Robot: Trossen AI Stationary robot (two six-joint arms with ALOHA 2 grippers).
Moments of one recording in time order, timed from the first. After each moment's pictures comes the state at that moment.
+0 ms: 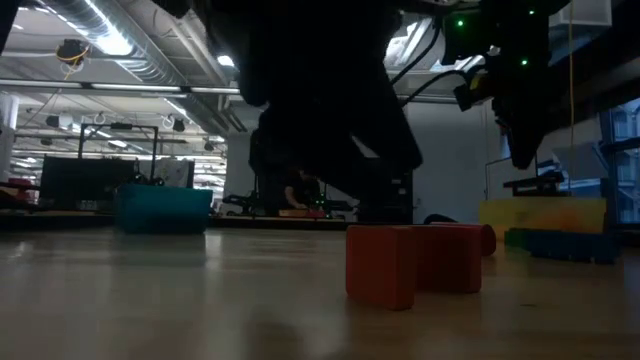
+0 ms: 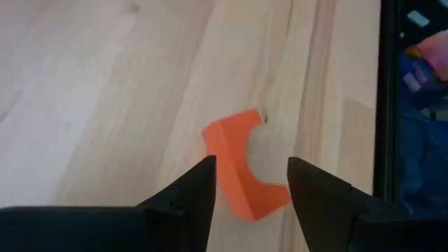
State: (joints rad) left arm -0.39 2.02 1.34 -0.16 -0.09 -0.73; right arm -0.18 1.36 1.03 -1.22 0.19 0.26
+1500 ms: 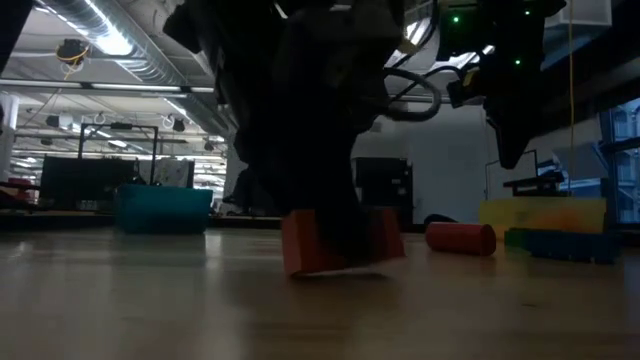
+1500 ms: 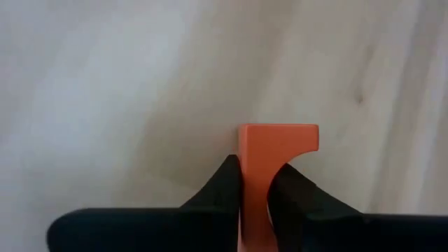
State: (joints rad) left arm -0.32 2.07 1.34 -0.29 -0.04 -0.78; right arm -0.18 1.36 1.03 -1.15 0.19 0.22
